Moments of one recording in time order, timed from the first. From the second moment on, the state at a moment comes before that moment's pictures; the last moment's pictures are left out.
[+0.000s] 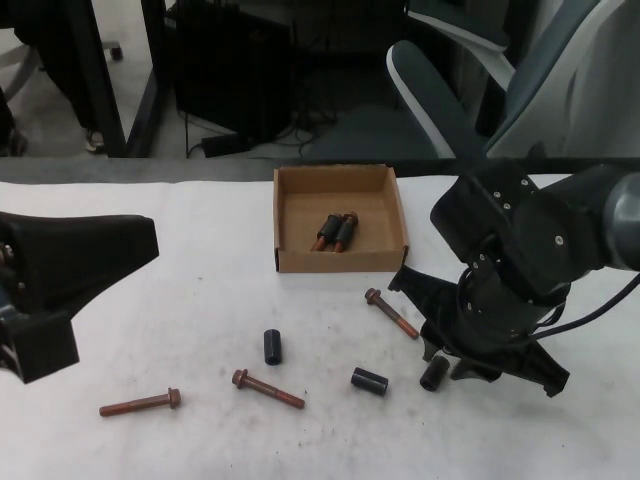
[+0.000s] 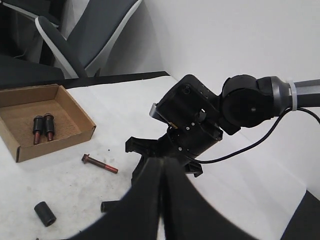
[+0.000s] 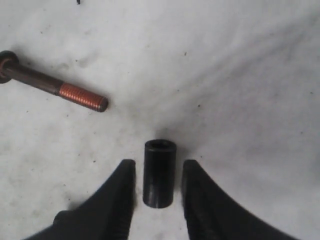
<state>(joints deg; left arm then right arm) -19.9 31.1 -32.2 19.7 29.7 -14.1 29.1 100.0 -60.1 37.8 1.8 62.7</state>
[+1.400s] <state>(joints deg) -19.9 31.2 -32.2 16.2 29.8 -14.1 29.1 103.6 -60.4 35.7 0.0 66.0</state>
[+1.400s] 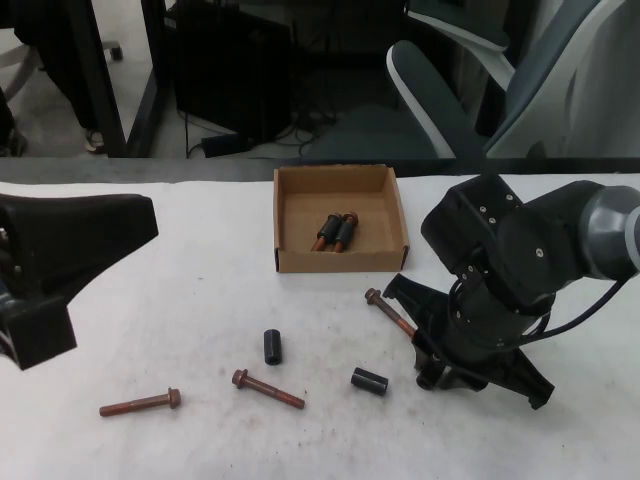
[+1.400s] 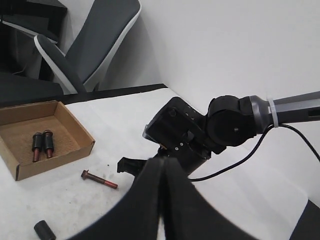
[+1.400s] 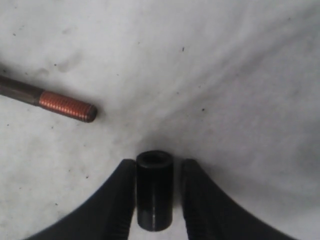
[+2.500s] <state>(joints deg) -19.9 44.8 -32.2 23.1 26.4 -0.9 30.5 87.5 -59.1 47.3 -5.2 30.8</state>
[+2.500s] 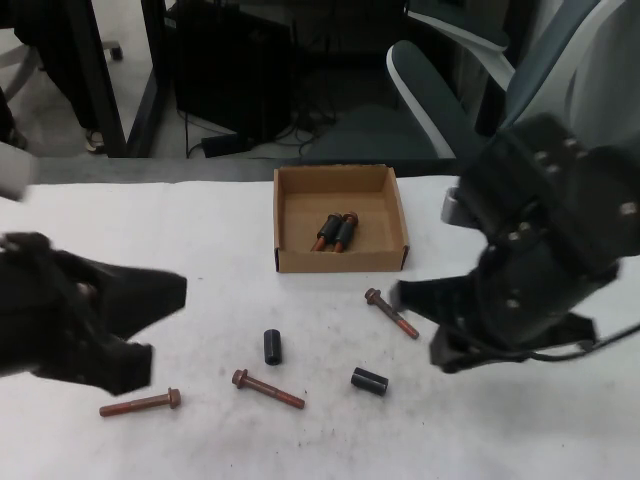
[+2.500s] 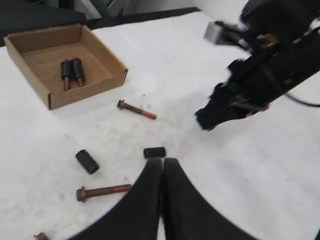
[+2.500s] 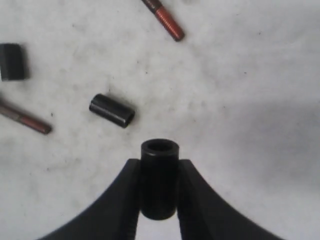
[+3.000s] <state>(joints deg) -19.9 69.3 -39.7 38.7 8.7 31.0 30.5 63.7 -54.9 56.1 -5.5 17.5</state>
